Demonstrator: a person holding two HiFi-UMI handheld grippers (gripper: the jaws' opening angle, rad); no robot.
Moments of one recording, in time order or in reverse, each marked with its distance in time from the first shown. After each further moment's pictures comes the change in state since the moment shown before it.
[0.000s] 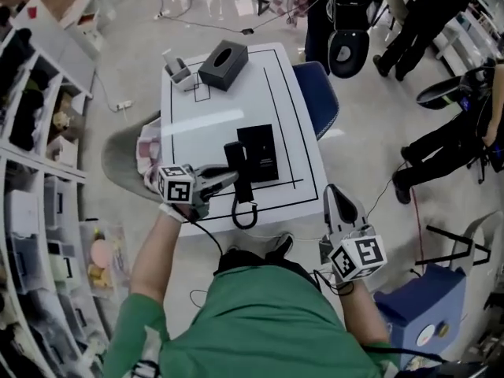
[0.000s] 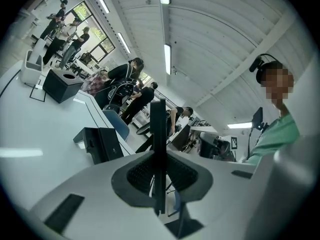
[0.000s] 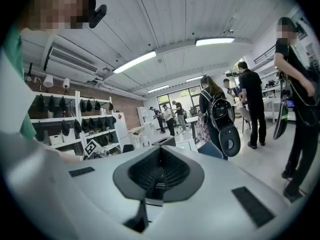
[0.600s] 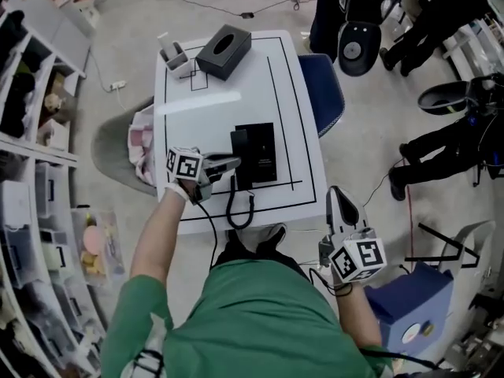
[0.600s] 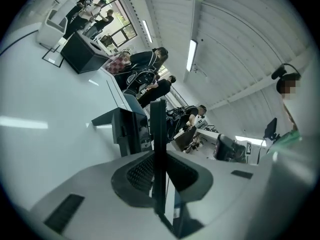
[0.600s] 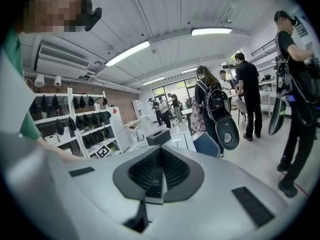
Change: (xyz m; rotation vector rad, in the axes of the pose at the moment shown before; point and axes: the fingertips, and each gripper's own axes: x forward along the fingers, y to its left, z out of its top) left arm 0.034 0.107 -0.016 -0.208 0.084 0.041; right arm 0.038 -0.031 -0.013 0.041 0.097 -0.044
